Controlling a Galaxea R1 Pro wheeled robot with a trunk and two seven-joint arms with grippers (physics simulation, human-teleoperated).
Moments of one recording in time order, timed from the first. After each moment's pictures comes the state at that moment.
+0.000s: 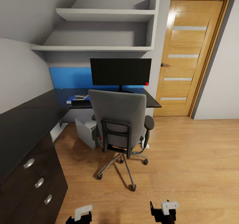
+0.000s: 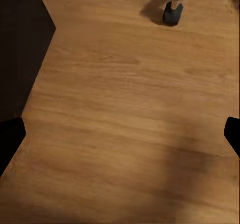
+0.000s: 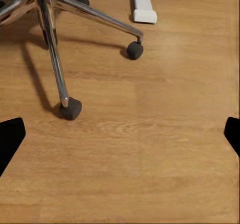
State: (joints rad) left arm -0.45 -0.12 0.18 -0.02 -0.09 -0.41 0.29; right arm -0.46 0.02 0.06 0.02 0.08 -0.70 -0.14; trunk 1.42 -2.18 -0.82
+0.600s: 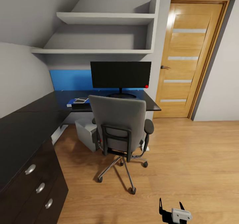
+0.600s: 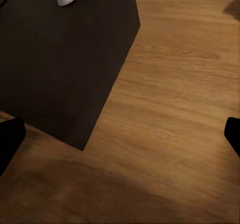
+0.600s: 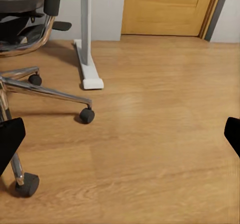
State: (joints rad) left arm -0.28 -0.11 0.18 -0.02 -0.14 -0.62 0.55; right arm -0.39 0.03 0.06 0.02 0.08 -1.04 -0.38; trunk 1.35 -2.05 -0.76
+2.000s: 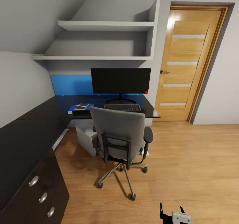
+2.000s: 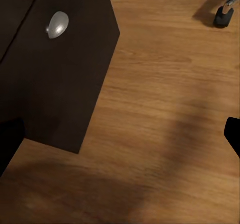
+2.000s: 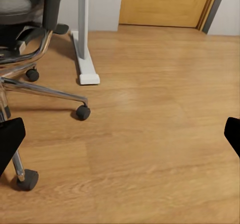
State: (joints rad) left arm -0.28 -0.09 0.17 -0.02 -0.14 -0.56 0.44; right arm -0.38 0.03 0.06 0.02 0.08 -0.97 -0.39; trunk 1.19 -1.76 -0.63
